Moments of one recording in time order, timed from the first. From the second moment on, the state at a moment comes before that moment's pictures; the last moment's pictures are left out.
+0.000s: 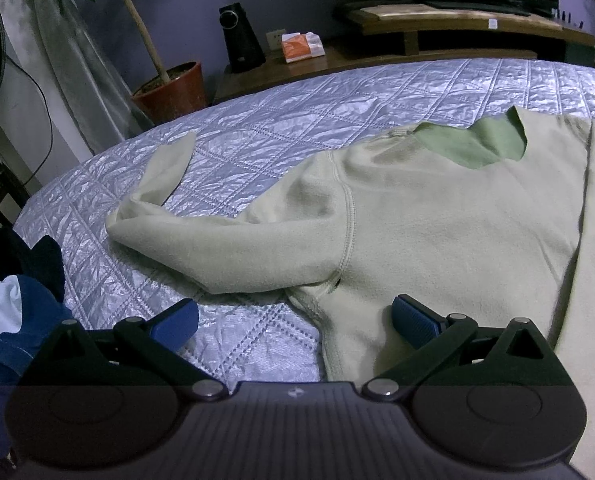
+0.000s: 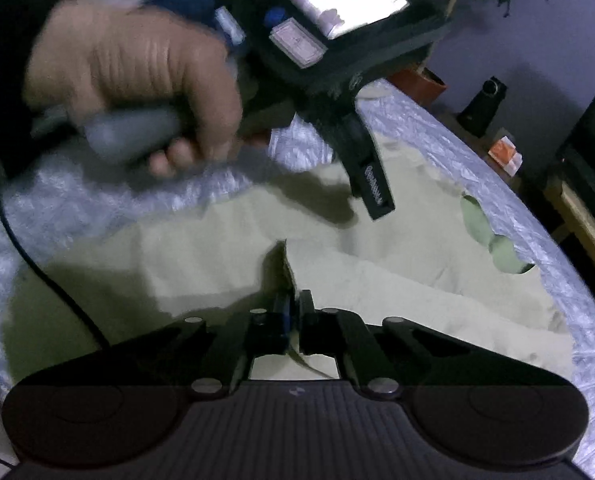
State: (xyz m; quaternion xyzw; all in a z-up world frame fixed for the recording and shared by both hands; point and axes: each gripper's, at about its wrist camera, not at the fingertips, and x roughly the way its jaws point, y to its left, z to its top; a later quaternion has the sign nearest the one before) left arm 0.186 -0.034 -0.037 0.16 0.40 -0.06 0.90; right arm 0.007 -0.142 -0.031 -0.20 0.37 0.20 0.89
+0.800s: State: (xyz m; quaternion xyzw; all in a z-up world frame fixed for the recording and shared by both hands) left arm 0.127 -0.073 0.001 0.14 0.33 -0.28 0.89; right arm 0.051 -0.397 -0.008 0.16 0.34 -0.07 0.92
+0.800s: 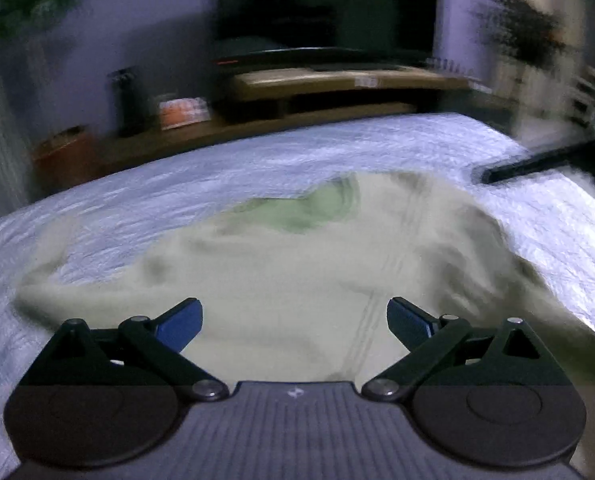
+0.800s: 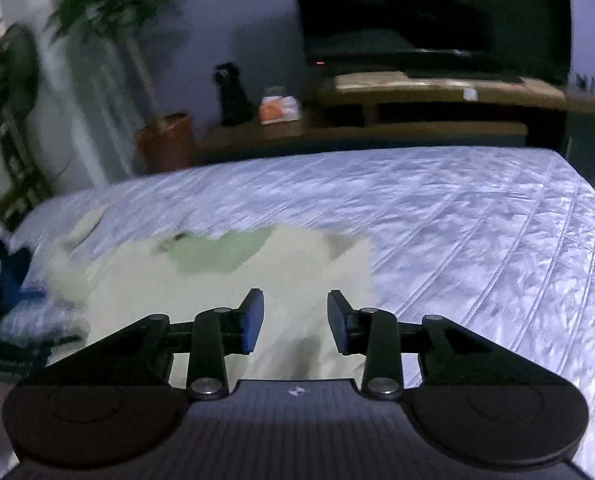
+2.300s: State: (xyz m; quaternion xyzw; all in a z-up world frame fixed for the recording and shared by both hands) left arm 0.108 -0.116 -0.044 0.21 0.40 -0.41 0.80; right arm 0.087 -0.423 -0.053 0.02 0.43 -0.02 0.90
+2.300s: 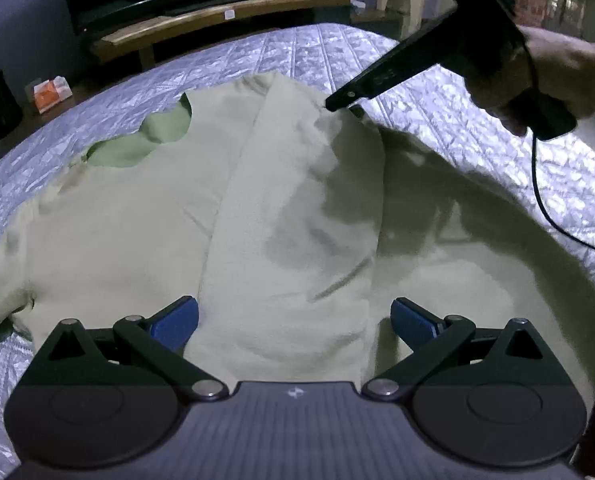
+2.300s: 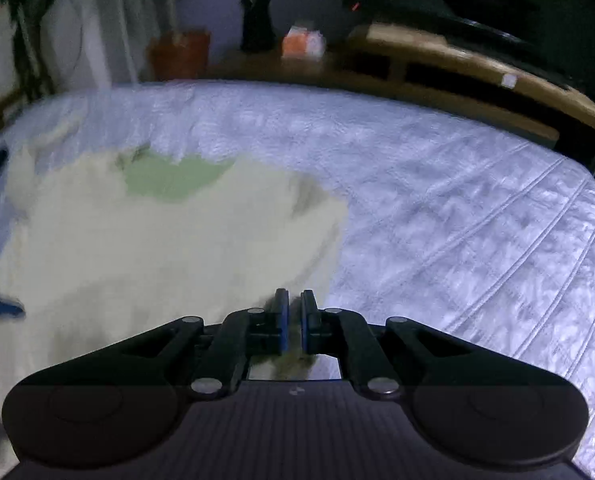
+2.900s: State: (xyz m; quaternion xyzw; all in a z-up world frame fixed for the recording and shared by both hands) left arm 0.122 -0.119 -0.037 0.15 0.39 -0.39 0.82; right arm 0.040 -0.435 -0.056 0.07 0.42 -0.08 0.90
